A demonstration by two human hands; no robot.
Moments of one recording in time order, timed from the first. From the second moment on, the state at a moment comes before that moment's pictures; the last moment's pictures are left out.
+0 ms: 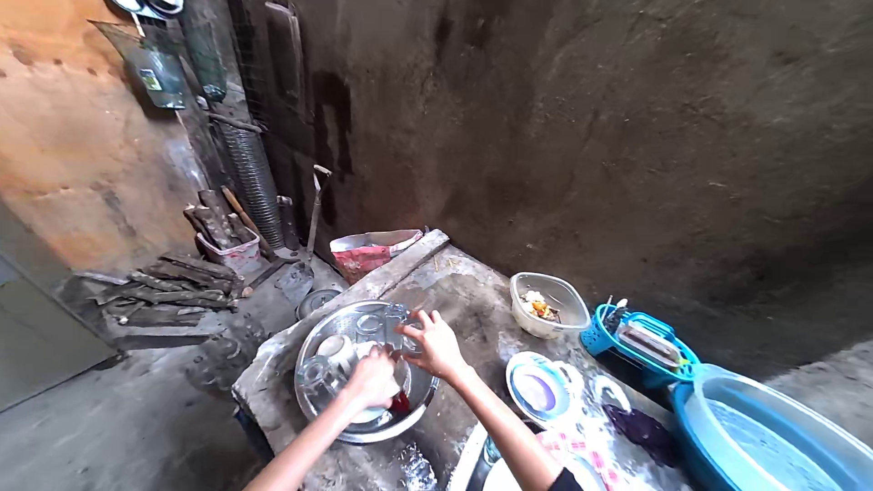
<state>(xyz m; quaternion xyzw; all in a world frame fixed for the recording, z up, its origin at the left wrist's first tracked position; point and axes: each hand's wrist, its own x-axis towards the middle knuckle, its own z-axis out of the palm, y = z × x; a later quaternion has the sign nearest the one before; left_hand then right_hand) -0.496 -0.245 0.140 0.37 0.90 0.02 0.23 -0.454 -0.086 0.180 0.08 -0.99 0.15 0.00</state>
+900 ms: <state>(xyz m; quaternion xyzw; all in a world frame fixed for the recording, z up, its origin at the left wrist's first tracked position) -0.471 -0.279 0.171 0.34 0.92 0.12 0.15 -0.303 0.027 0.101 -0.26 -0.95 0.18 0.04</state>
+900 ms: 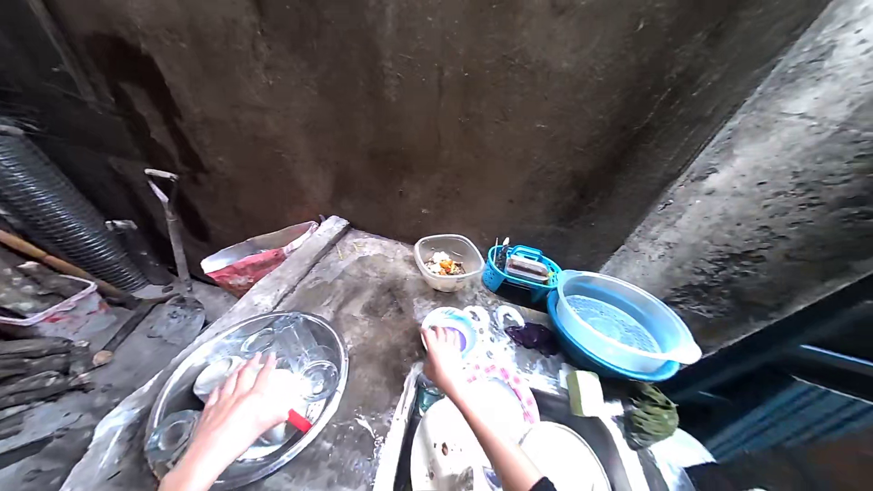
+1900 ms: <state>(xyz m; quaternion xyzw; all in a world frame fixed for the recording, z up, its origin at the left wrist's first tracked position) -0.090 -0.034 0.000 0.71 0.61 0.01 0.36 0.133 0.040 0.025 -0.22 -0.91 0.34 -0.02</state>
